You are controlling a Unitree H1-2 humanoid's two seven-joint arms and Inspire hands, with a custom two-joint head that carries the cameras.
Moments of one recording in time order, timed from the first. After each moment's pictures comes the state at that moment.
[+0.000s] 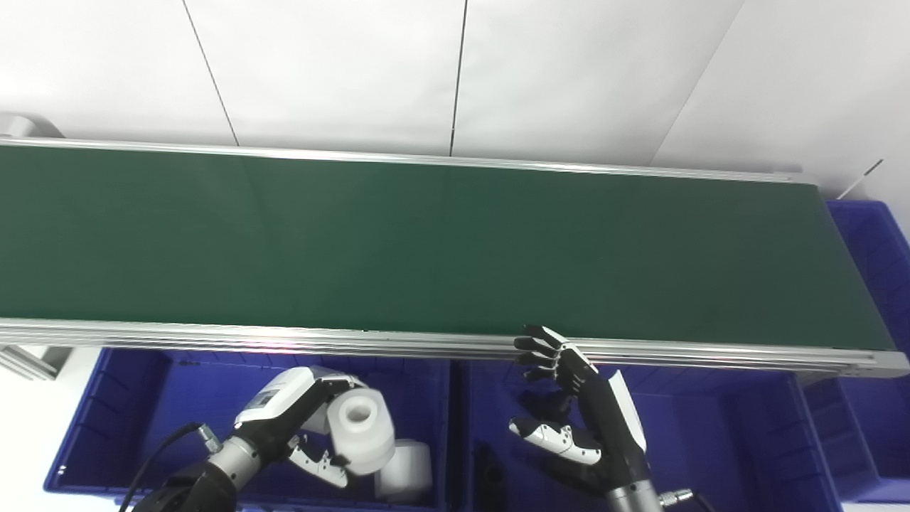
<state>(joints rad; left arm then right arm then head) 0.17 0.32 -0.28 0.08 0.61 -0.22 -0.25 0.36 -0.11 0.22 -0.03 -0.15 -0.41 0.01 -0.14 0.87</state>
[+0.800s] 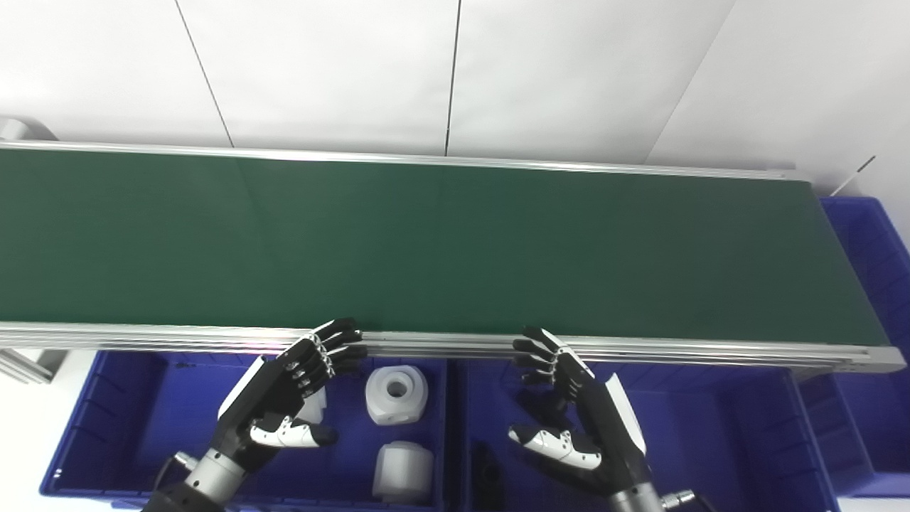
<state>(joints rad) 0.21 0.22 -0.14 0.20 -0.37 -0.36 -0.53 0.40 -0.12 0.20 -0.08 -0.14 -0.38 0.06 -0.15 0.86</state>
